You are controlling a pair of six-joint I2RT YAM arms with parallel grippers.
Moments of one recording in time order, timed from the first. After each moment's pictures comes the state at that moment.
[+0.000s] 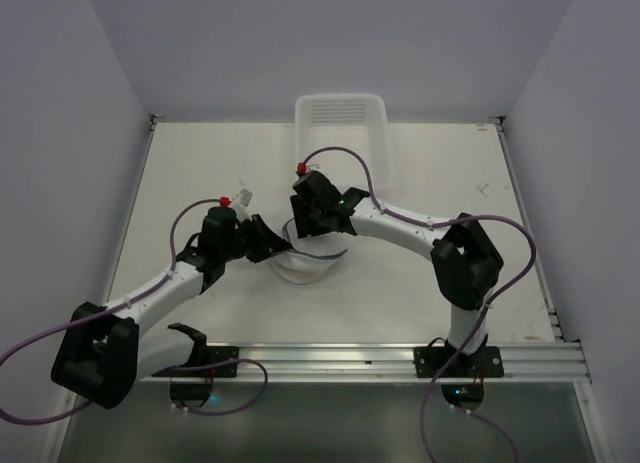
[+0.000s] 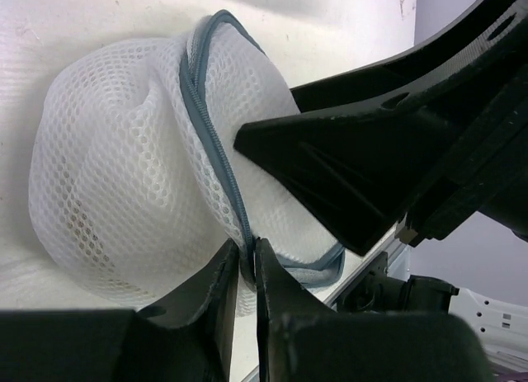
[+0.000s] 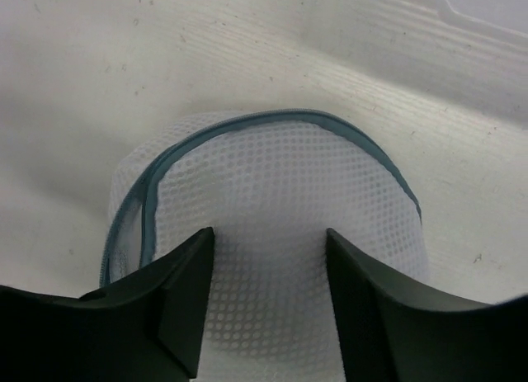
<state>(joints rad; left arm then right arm) -0.38 1.15 0.48 0.09 0.42 -0.87 0.86 1.88 1.44 -0.49 0.18 0.52</state>
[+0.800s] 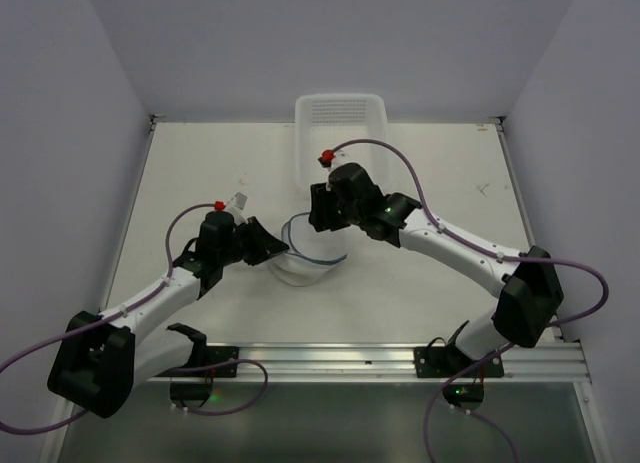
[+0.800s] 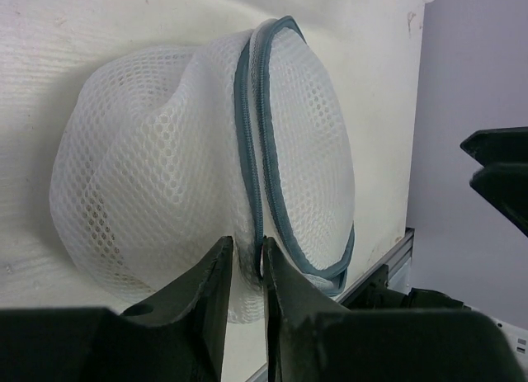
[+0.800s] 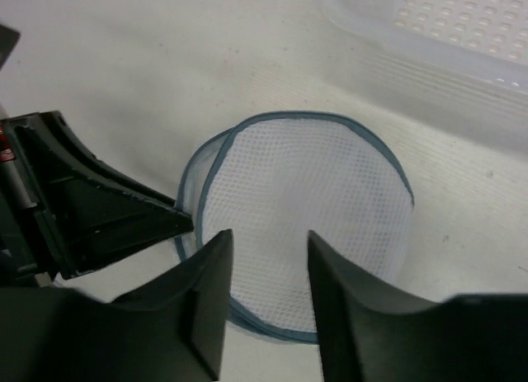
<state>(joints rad) -0.38 1.09 0.44 0.08 0.36 -0.91 0.83 1.52 1.26 -0.42 0.12 0.48</state>
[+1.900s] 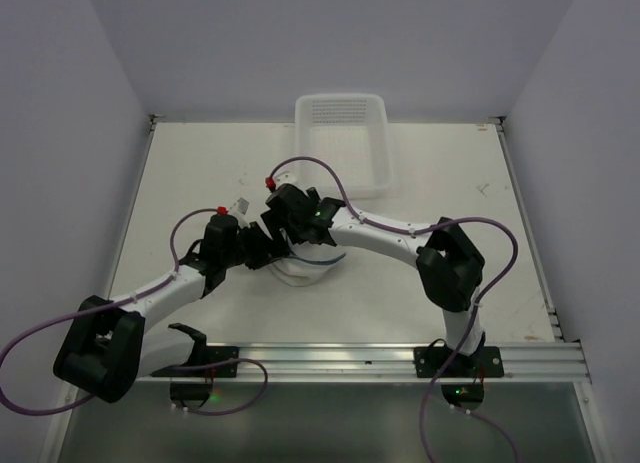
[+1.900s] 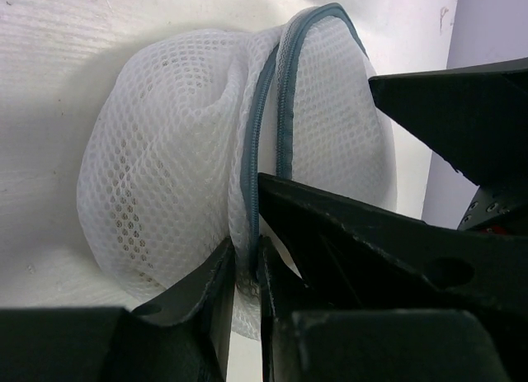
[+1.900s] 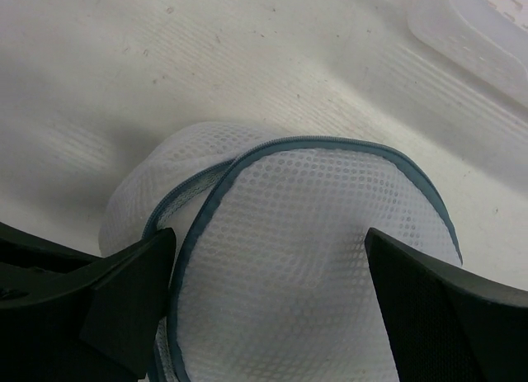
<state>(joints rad) -0.38 1.17 0.41 0.14 0.35 -0.91 0.98 1.95 1.54 -0.52 0.36 0.33</state>
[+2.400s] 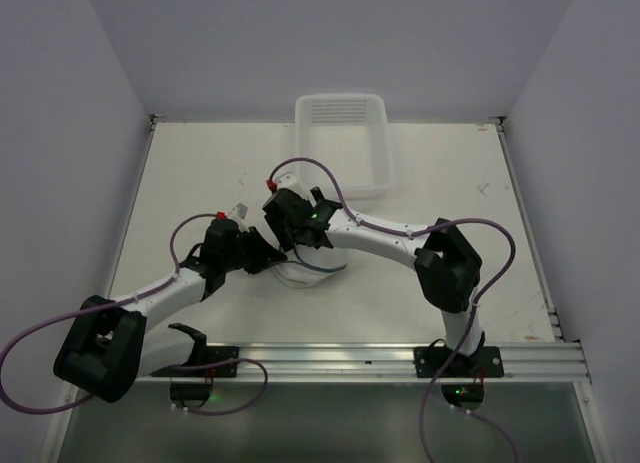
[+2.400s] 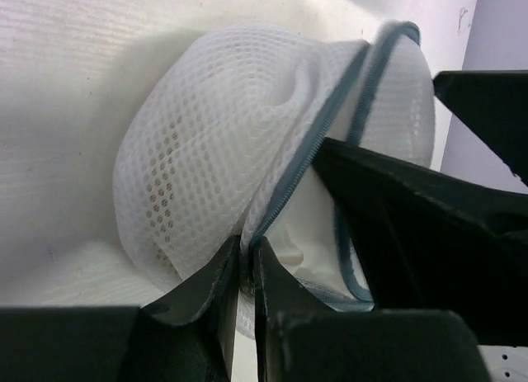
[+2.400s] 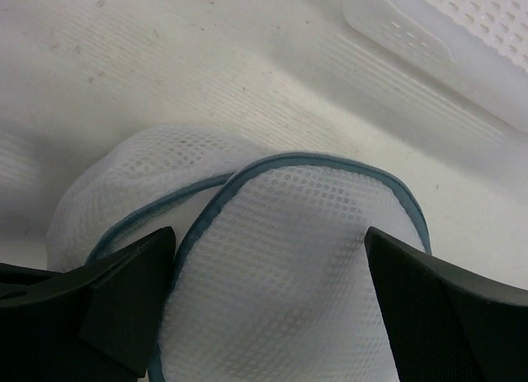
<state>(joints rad) -0.38 1.18 0.38 0.14 0.34 -0.92 1.01 1.97 1.58 -0.60 0.52 0.33</state>
